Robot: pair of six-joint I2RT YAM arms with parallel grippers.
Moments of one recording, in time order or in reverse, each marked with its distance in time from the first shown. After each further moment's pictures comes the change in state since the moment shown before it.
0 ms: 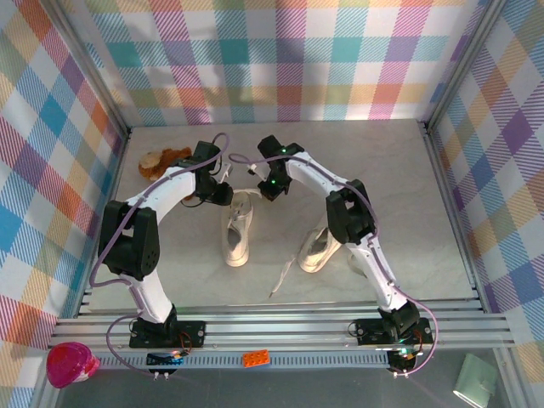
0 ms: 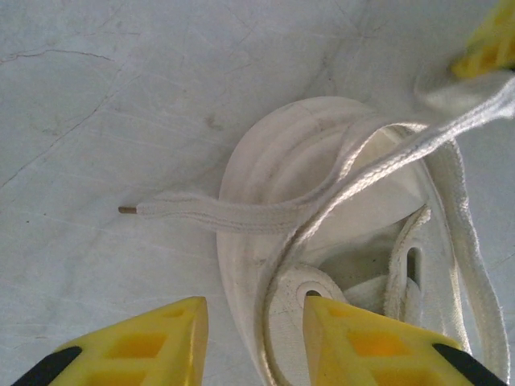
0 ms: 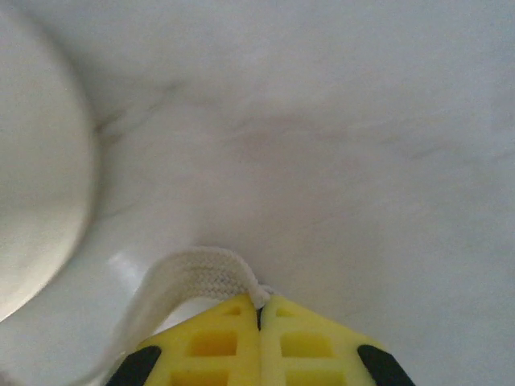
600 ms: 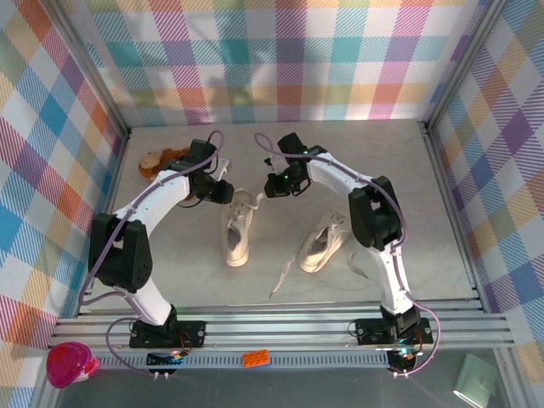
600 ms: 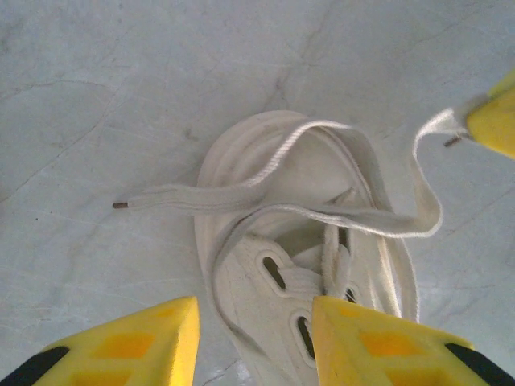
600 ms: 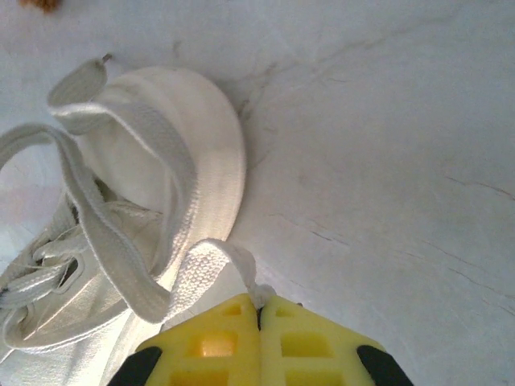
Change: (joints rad) left arm -0.024 -0.120 -0.034 0.000 0.036 0.008; right arm -0.076 -0.280 -0.397 0.266 -0.294 0.459
